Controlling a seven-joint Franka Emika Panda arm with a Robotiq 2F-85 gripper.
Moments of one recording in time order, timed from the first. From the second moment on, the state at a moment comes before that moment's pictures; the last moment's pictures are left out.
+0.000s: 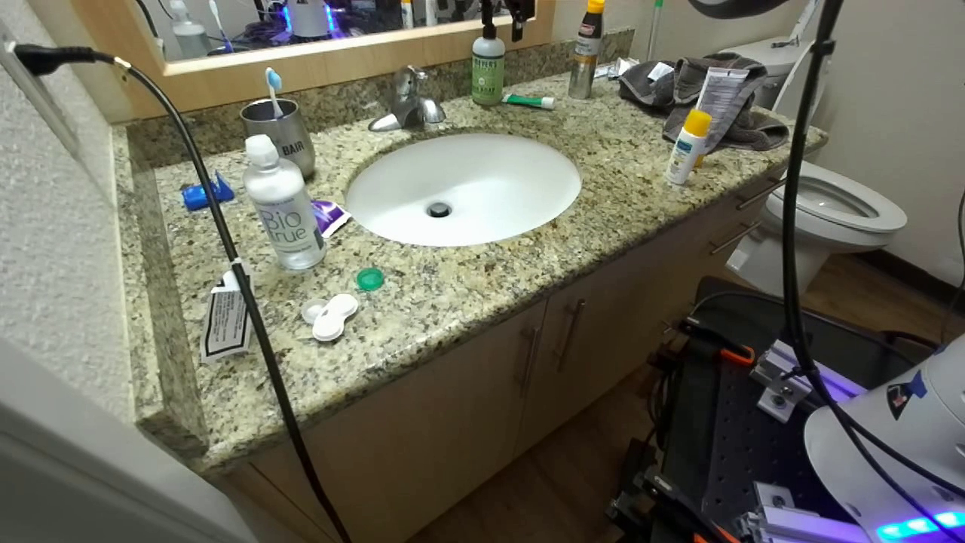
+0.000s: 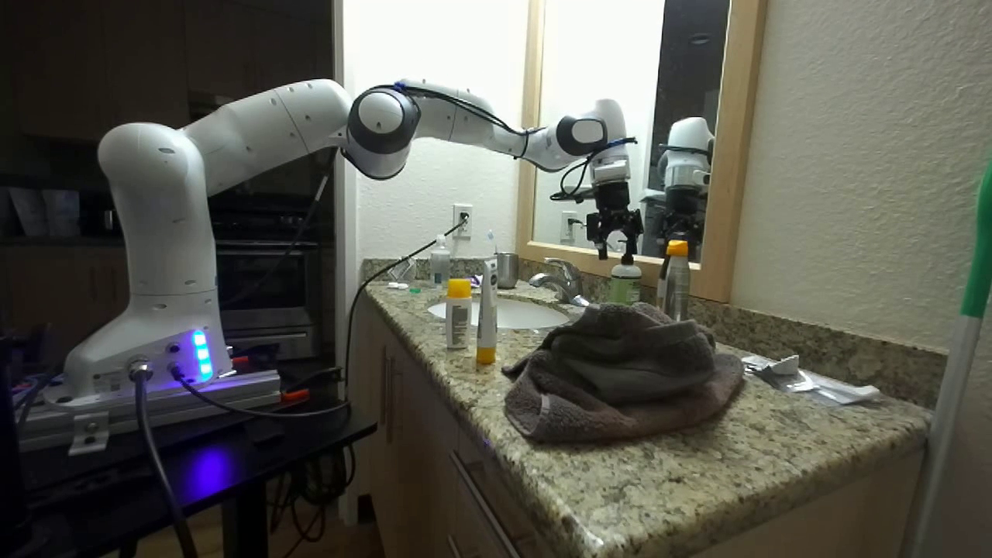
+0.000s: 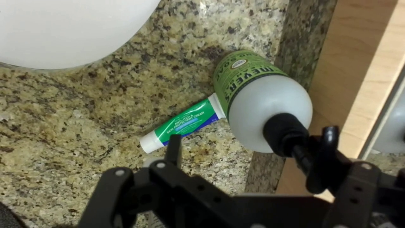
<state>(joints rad) -0.47 1.08 -0.27 -0.59 0.11 1.82 1.34</state>
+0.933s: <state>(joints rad) -0.49 1.08 -0.26 -0.57 0.14 1.81 1.34</state>
